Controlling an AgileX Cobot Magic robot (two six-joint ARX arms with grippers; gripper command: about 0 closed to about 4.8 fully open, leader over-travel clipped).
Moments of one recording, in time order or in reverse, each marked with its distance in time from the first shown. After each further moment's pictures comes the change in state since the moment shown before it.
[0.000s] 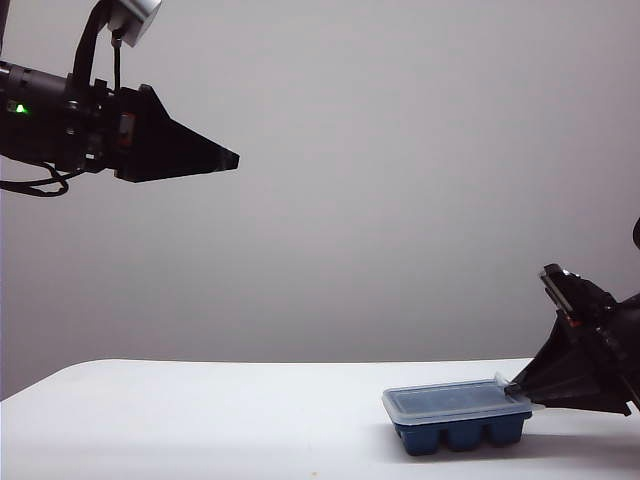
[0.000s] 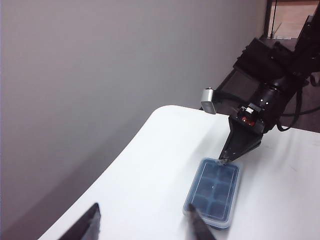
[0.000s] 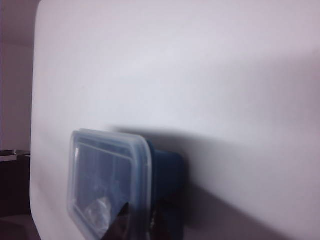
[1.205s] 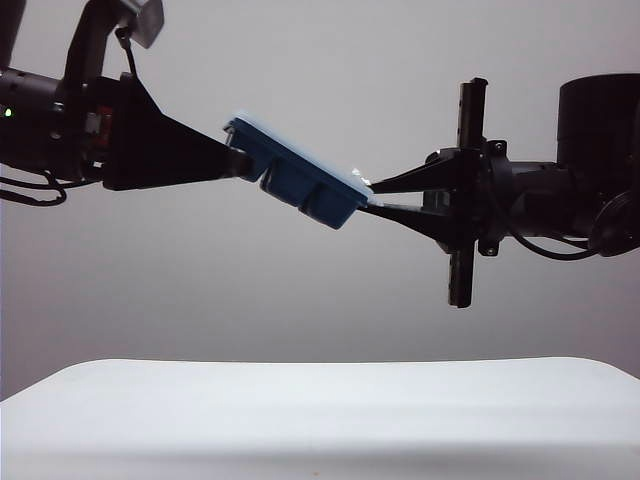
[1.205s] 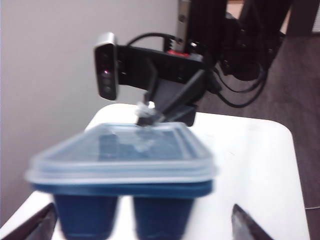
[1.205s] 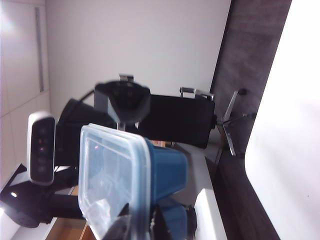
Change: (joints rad) left arm -0.025 0.000 0.000 -0.094 0.171 0.064; right arm 0.292 -0.010 -0.001 1.061 -0.356 1.124
